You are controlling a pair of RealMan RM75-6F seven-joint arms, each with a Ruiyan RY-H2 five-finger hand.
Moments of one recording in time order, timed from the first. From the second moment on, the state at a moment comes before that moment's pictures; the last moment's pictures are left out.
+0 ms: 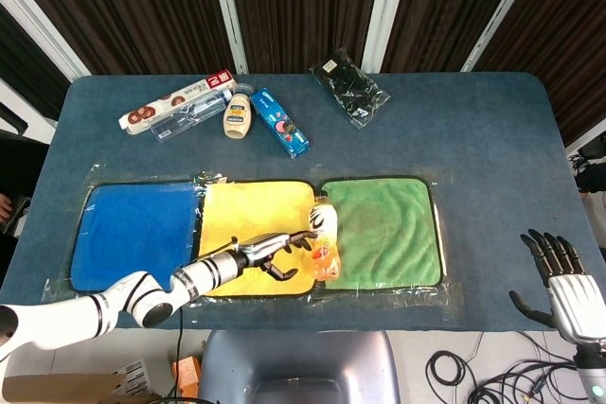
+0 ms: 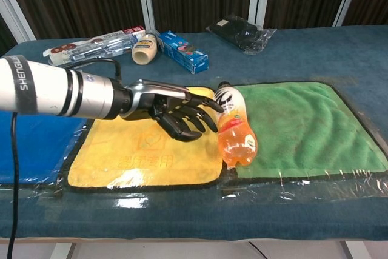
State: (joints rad) left arm -1.02 -1.54 -0.28 -1.39 1.36 0.26 -0.66; right arm 0.04 -1.17 -0.01 -1.39 -1.62 1.55 0.19
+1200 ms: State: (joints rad) left arm -1.13 -1.71 -0.31 -1.27 1.45 0.22 -0.90; right arm 0.03 -1.15 -0.01 -1.38 -1.62 1.56 0.27
